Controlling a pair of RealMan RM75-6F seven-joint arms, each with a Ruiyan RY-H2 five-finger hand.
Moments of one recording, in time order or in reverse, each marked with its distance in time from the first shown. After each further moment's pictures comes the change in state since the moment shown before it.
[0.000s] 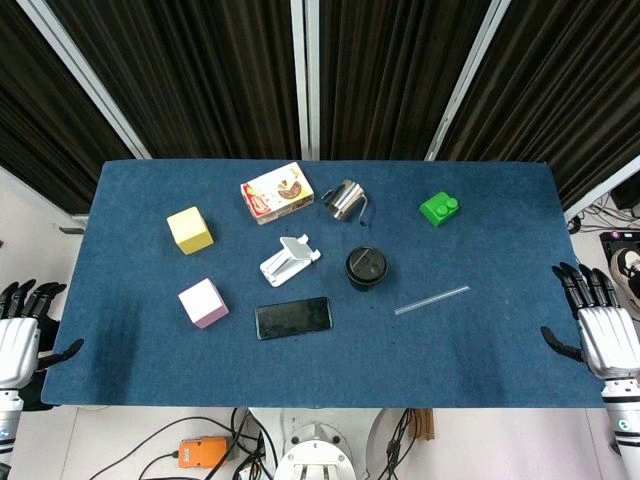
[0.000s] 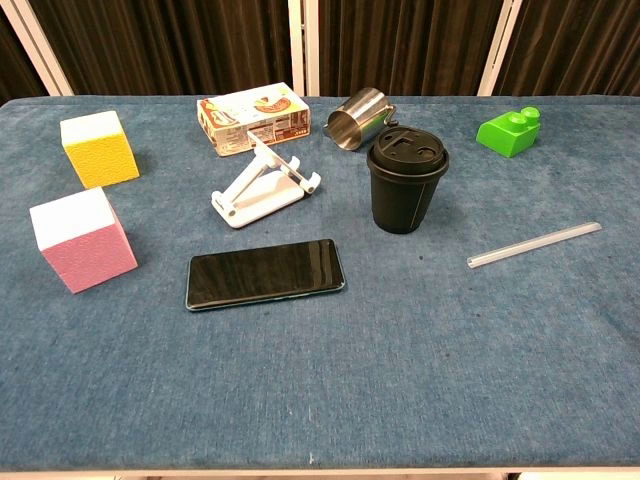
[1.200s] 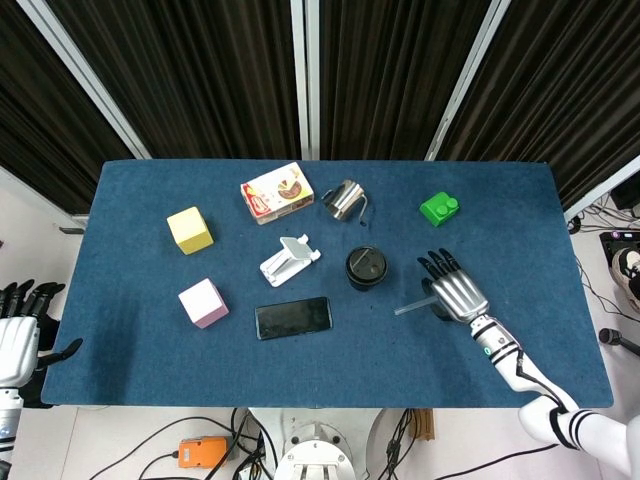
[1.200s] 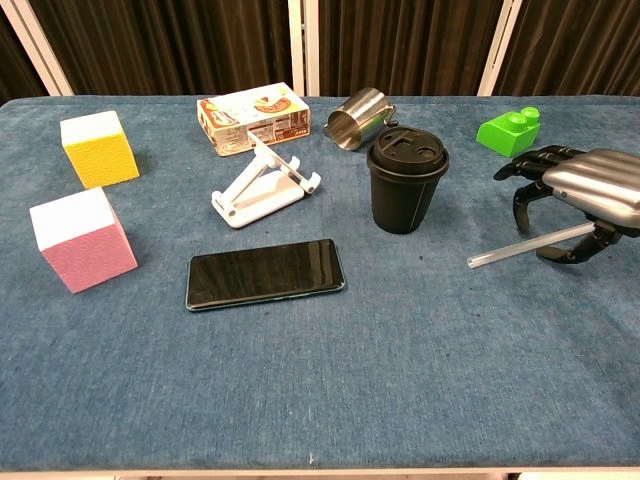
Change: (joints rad) left arm -0.001 0.003 -0.005 -0.010 -0.022 -0.016 0.017; right arm 0.398 -0.488 0.005 0.507 -0.069 -0.448 -0.106
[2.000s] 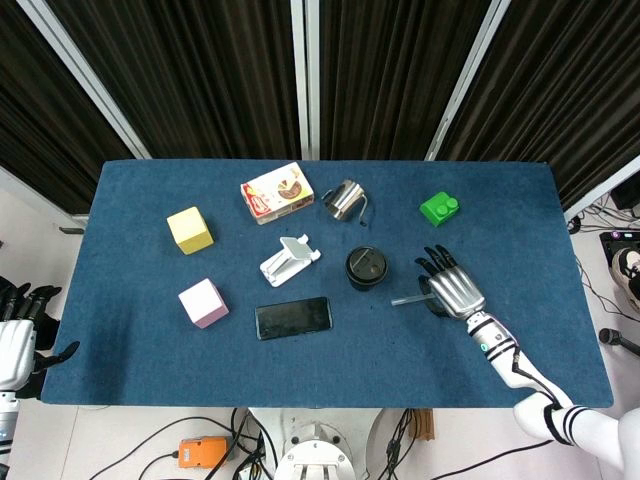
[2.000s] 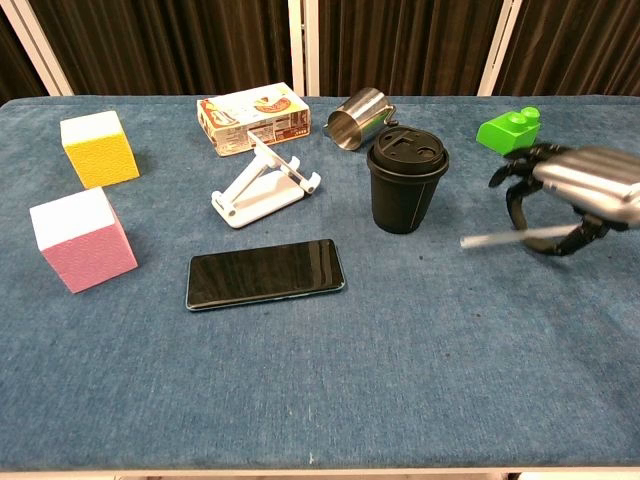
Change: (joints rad) left arm 0.010 -0.007 0.005 0.027 -0.002 0.003 -0.021; right arm 0.018 -0.012 -0.003 0.005 0.017 0.052 0.081
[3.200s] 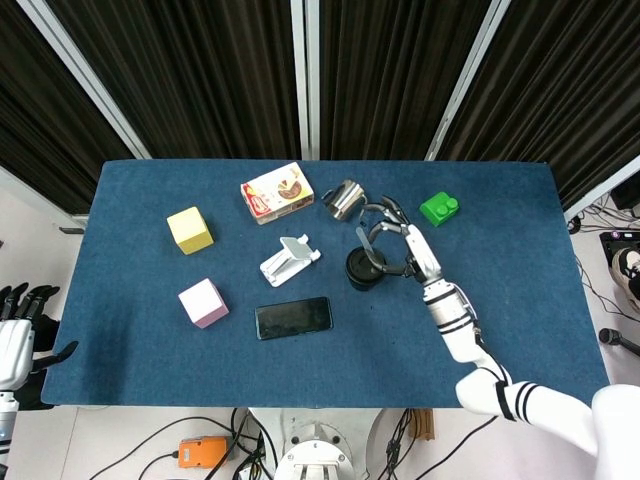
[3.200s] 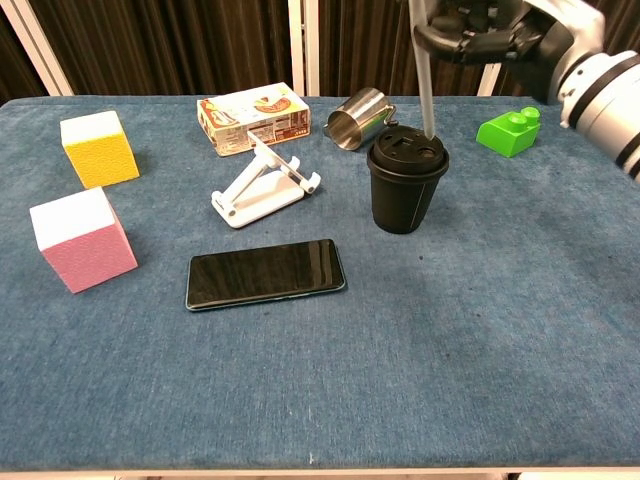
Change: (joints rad) left arm 0.001 0.005 -0.004 -0.009 -0.006 -0.004 0.002; right arm 0.132 -0.103 0.229 -0.175 0.133 0.130 0.799
